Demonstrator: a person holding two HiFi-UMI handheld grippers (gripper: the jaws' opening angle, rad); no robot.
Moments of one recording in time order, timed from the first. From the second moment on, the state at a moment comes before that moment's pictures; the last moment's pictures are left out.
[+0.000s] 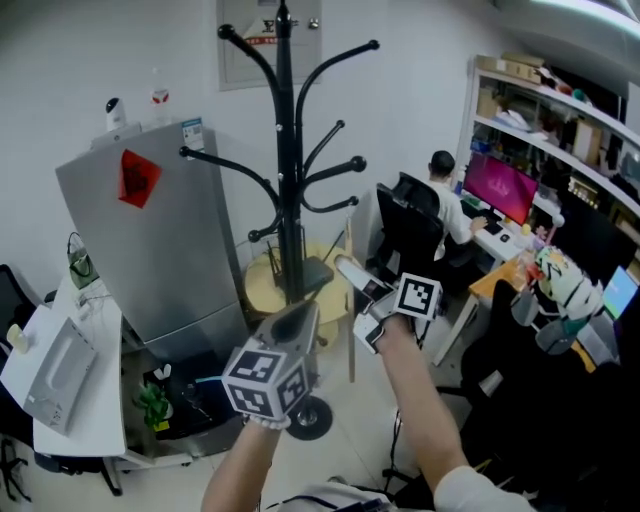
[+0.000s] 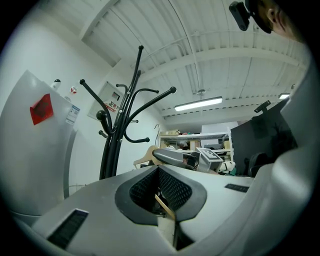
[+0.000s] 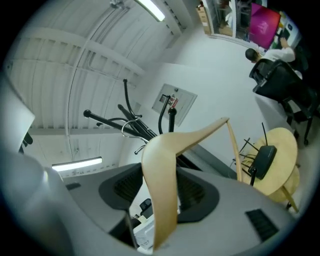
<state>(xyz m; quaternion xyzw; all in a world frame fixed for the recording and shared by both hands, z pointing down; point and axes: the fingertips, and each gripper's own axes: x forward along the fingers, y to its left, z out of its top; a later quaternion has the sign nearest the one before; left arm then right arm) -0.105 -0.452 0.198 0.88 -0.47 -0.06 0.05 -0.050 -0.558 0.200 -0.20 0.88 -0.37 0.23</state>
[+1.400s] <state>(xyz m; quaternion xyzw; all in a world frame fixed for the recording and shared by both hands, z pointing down) -0.120 -0.500 0.221 0.85 -0.52 -0.04 0.06 -0.097 -0.629 0.242 -0.13 0.83 -0.48 0.24</state>
